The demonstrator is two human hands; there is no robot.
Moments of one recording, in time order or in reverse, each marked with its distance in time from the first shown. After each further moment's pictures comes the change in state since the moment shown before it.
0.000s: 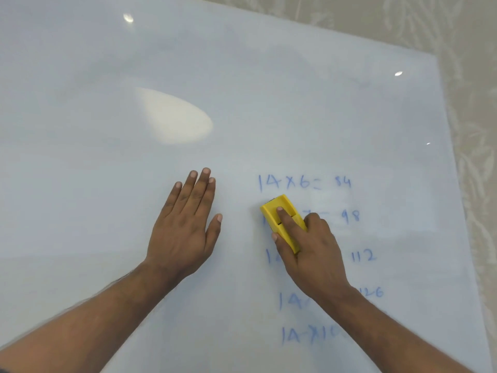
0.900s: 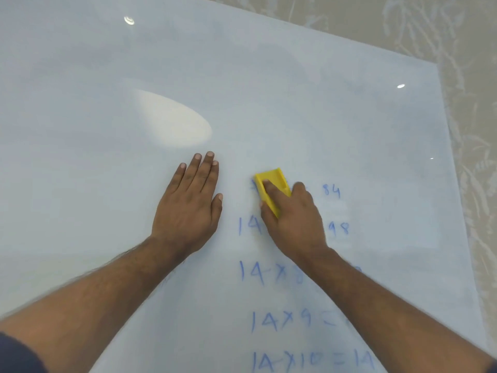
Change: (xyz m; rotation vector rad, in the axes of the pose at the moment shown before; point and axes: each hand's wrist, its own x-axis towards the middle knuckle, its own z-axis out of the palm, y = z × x) left_hand 0.062 0.041 0.037 0.065 -0.027 -0.046; right_hand 0.074 0.042 0.018 -0.002 -0.068 0.052
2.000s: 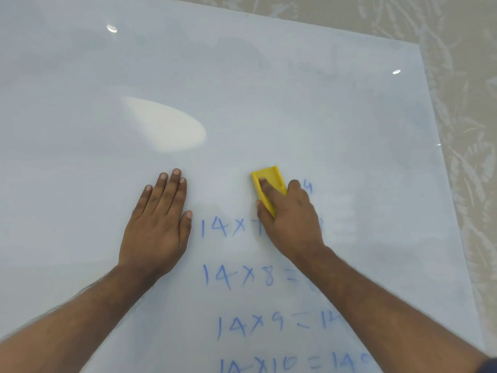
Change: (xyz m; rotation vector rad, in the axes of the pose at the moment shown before) left_hand -0.024 0.024 0.021 0.031 0.038 -0.040; right_hand -0.001 0.064 -0.008 0.053 0.025 -0.002
